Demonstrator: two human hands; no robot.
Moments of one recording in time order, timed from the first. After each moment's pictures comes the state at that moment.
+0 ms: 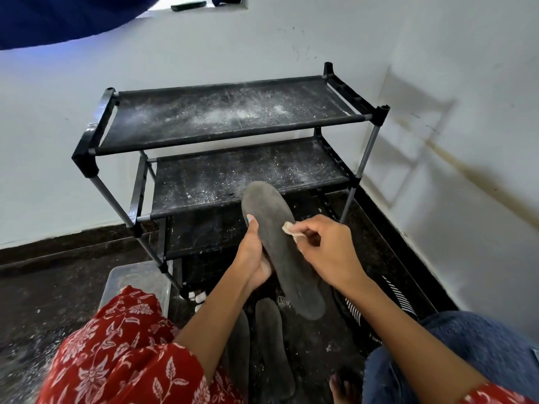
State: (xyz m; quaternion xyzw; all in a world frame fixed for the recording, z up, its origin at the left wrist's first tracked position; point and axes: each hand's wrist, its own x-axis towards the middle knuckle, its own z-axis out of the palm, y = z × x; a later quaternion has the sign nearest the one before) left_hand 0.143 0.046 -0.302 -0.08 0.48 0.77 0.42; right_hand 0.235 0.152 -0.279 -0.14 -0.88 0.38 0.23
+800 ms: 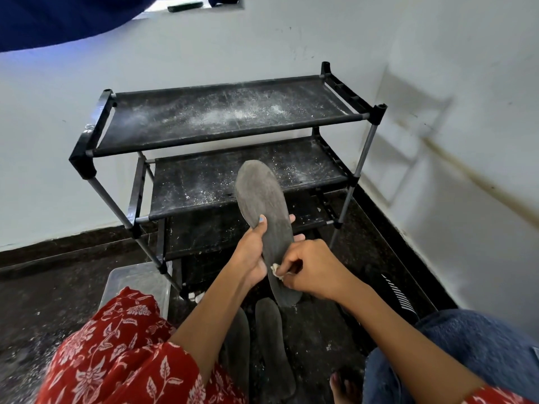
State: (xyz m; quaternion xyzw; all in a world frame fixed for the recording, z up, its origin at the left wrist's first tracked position) left_hand 0.141 0.047 -0.303 -0.03 0.43 0.79 0.43; right_hand 0.241 0.141 -0.279 -0.06 -0.93 0.37 0.01
